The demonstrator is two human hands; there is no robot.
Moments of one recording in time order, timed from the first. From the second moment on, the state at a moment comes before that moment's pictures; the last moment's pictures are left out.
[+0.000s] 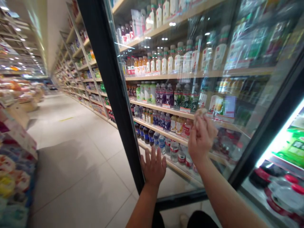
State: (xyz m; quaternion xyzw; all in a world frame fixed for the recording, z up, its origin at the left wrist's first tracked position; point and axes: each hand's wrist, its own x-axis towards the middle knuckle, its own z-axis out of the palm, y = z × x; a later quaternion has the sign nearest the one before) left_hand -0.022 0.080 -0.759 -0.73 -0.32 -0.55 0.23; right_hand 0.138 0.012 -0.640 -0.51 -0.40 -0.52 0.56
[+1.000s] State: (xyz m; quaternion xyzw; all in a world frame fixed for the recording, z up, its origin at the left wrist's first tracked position) left_hand -0.003 0.103 -0.623 -0.70 -0.27 -0.59 0.29; right_hand 0.141 0.016 -0.612 -0.49 -0.51 -0.48 0.52
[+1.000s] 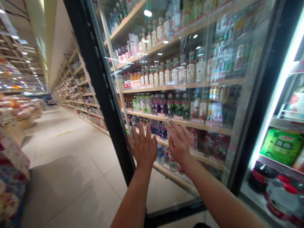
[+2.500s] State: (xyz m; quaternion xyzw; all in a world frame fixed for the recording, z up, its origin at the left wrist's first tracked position) left_hand -0.002 0.100 -0.625 -0.70 -0.28 -0.59 0.27; right_hand 0.213 -0.015 -0.641 -0.50 -0.47 -0.54 0.49
